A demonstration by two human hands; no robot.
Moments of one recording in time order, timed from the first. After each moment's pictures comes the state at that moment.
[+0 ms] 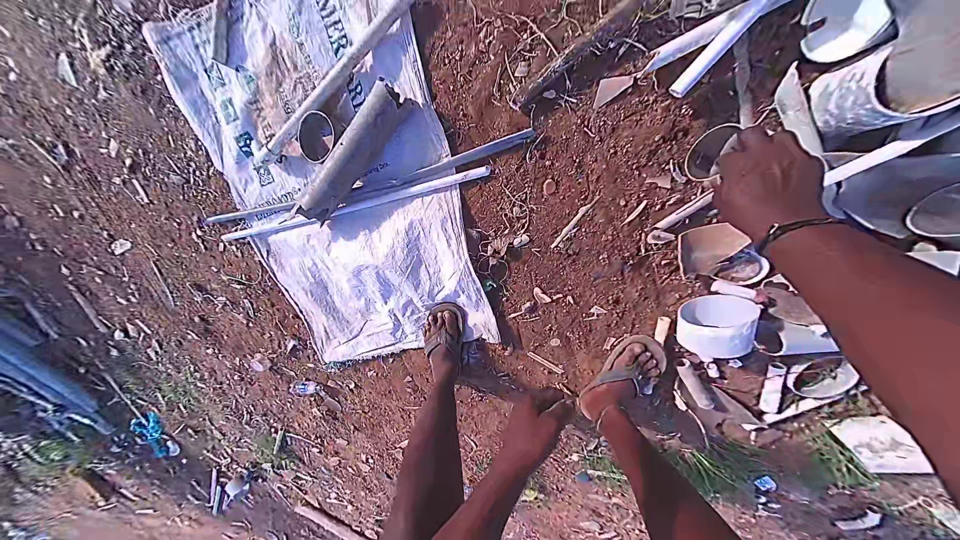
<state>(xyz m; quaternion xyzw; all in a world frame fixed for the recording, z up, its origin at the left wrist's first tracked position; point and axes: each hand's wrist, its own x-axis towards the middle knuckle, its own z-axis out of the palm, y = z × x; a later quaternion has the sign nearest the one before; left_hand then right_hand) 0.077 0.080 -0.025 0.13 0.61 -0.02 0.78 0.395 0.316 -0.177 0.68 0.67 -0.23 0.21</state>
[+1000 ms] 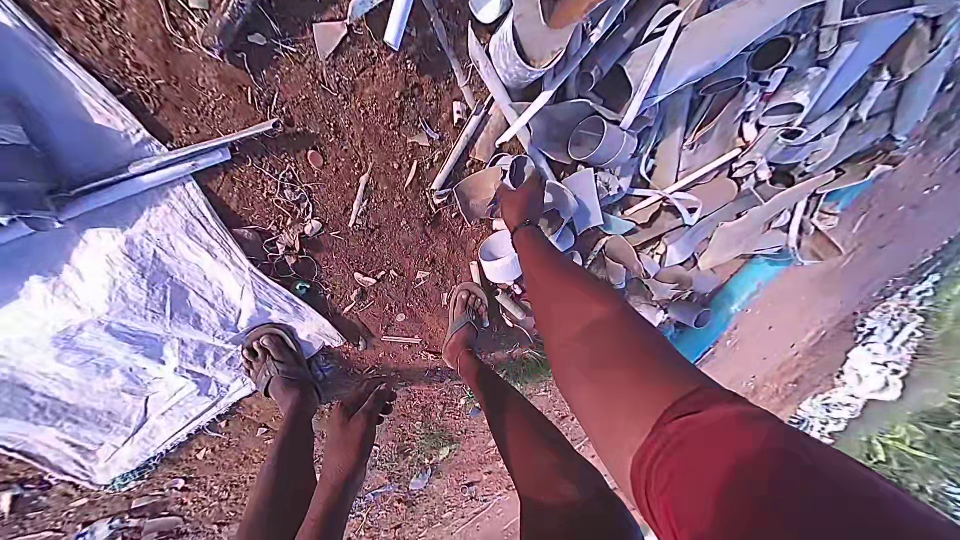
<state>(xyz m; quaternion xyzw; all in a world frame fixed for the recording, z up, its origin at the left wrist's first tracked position) 0.091 0.063 -0.039 0.18 0.66 -0.01 0.73 0.484 0.185 -0.214 0.94 0.25 -0.23 0.02</state>
